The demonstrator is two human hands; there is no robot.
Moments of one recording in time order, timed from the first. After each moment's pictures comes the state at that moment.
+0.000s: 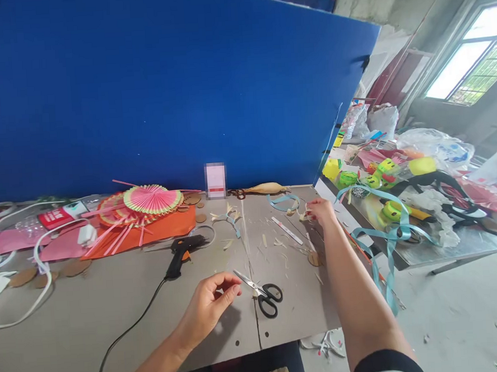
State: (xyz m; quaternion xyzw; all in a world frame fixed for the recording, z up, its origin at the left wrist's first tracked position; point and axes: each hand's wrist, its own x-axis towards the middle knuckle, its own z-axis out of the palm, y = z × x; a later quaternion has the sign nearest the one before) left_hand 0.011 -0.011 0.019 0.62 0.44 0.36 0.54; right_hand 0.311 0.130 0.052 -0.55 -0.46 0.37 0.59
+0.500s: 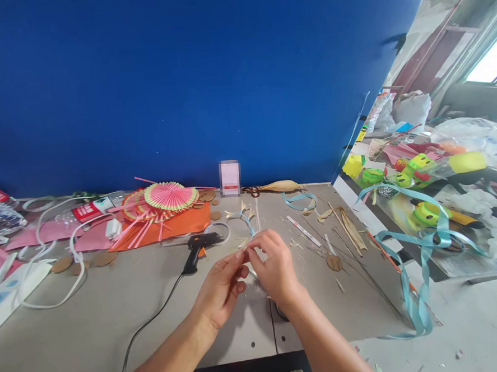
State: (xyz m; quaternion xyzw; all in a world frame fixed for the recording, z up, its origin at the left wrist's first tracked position) left_hand 0.025 0.012 0.037 0.25 0.37 0.49 0.75; right_hand 0.143 0.025 0.048 -0.49 -0.67 0.22 0.51
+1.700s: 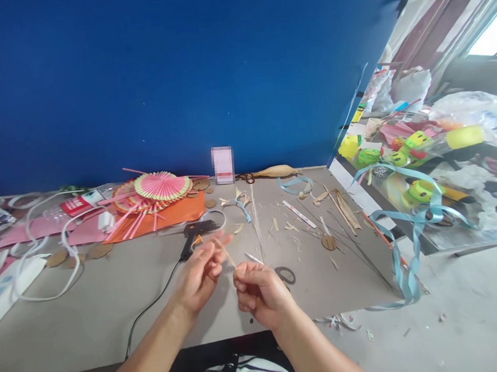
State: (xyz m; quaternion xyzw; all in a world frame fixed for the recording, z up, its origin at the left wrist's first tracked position) left_hand -0.008 0.008 0.022 0.19 0.34 0.54 0.75; right_hand 0.128 -0.023 0.018 -0.29 -0.19 0.84 0.42
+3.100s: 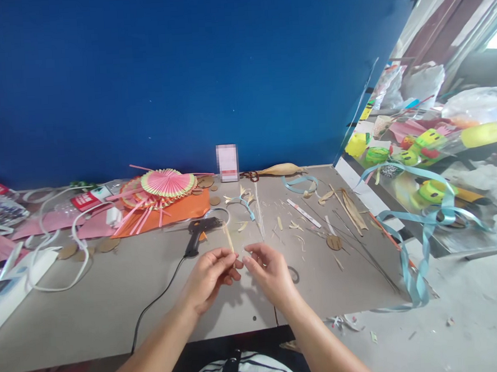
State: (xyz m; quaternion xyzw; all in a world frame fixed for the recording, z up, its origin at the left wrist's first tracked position) left_hand -0.006 0.003 0.014 0.37 0.45 0.40 0.71; right_hand 0.136 -0.013 0.013 -0.54 -0.51 0.50 0.45
